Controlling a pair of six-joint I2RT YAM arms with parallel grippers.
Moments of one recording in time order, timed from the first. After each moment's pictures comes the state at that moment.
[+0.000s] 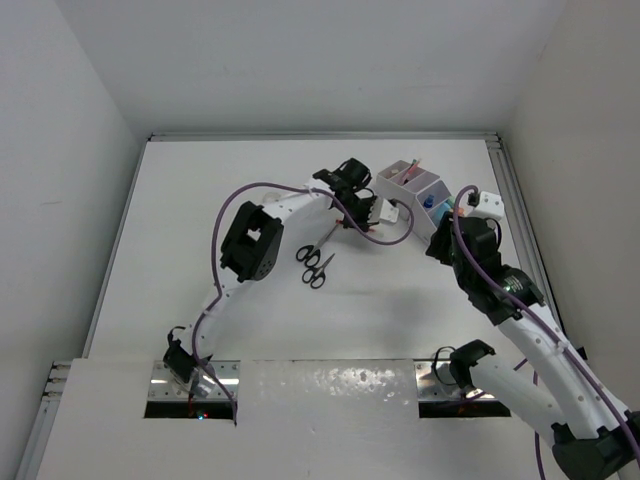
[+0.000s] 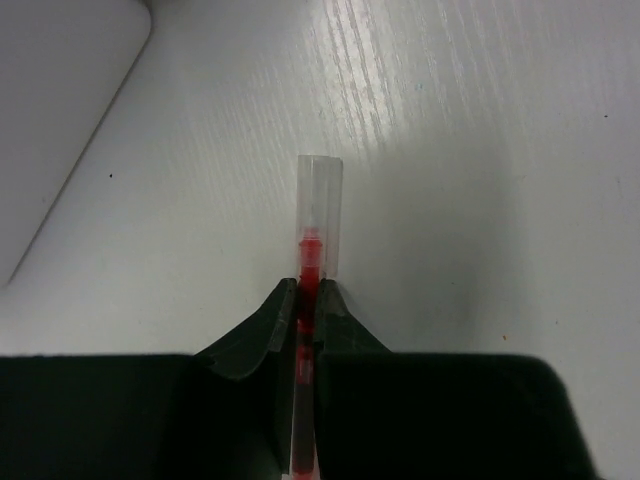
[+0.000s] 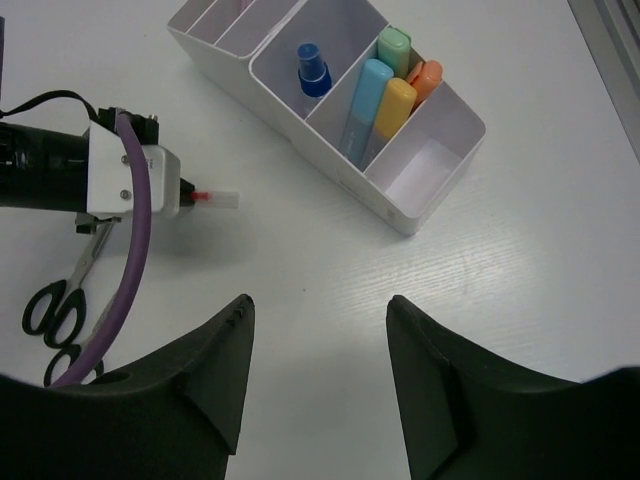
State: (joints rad) left arm -0.66 2.52 2.17 -0.74 0.55 1.07; right arm 0.43 0.76 0.76 -0.57 0.50 0.47
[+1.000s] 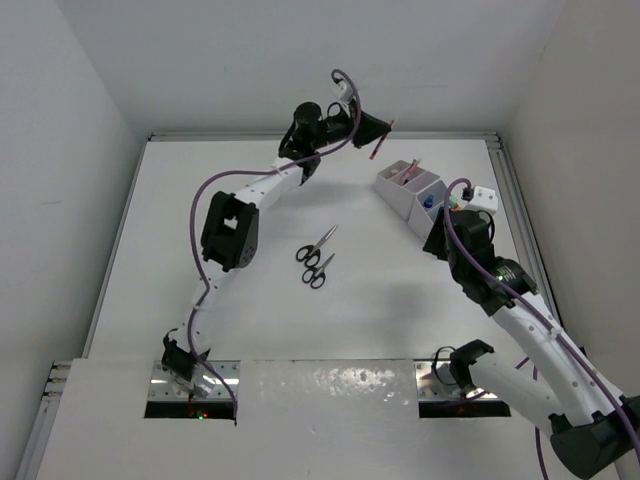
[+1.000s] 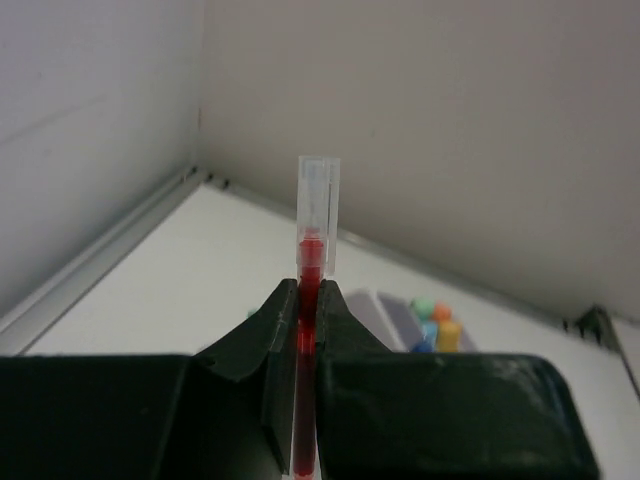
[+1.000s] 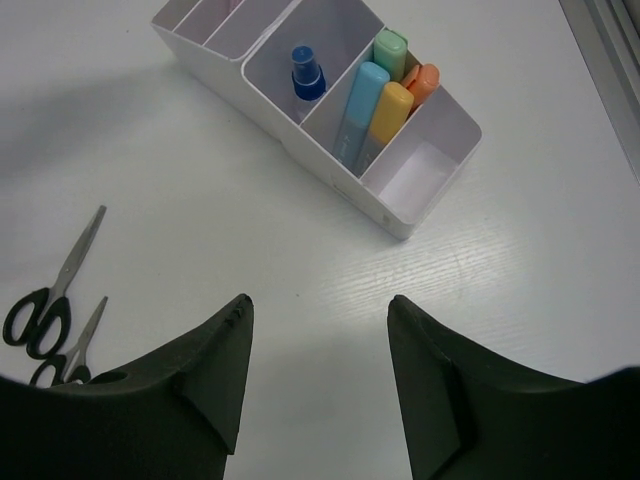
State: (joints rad) left arm -0.47 2.47 2.19 0.46 0.77 -0.41; right arm 0.43 0.83 0.78 -0.56 0.53 0.47
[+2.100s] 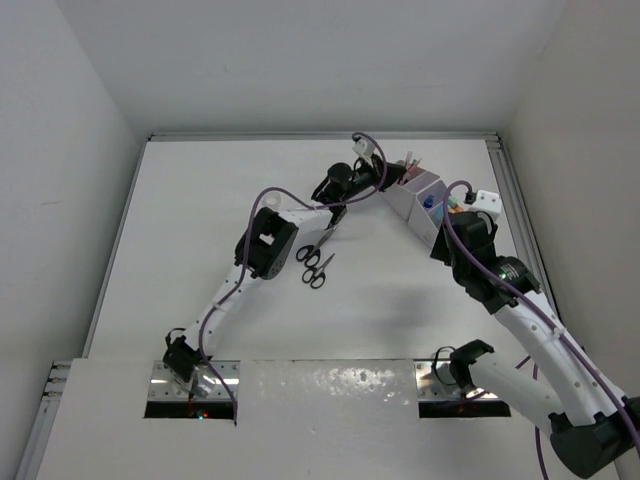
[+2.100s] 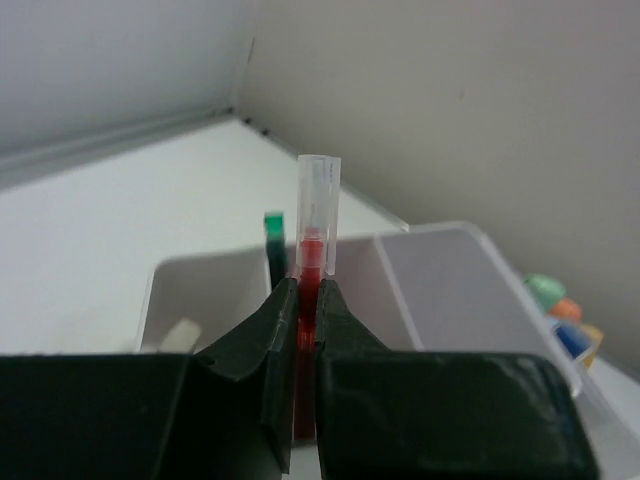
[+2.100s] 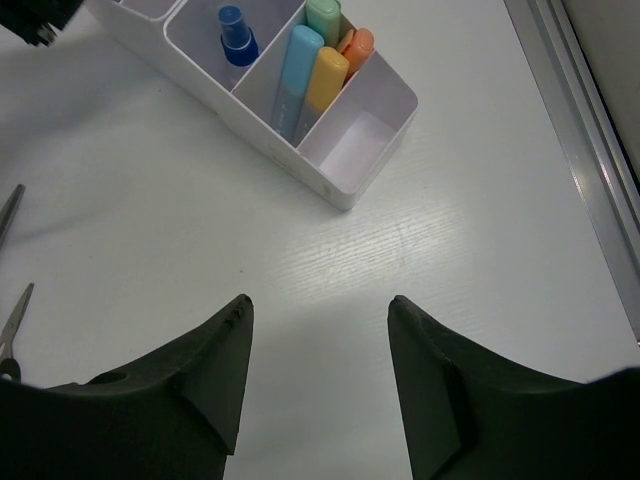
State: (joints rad) left arm -0.63 2.79 2.19 0.87 0.37 -0.51; right arm 0.43 0.83 0.82 -0.72 0.60 0.47
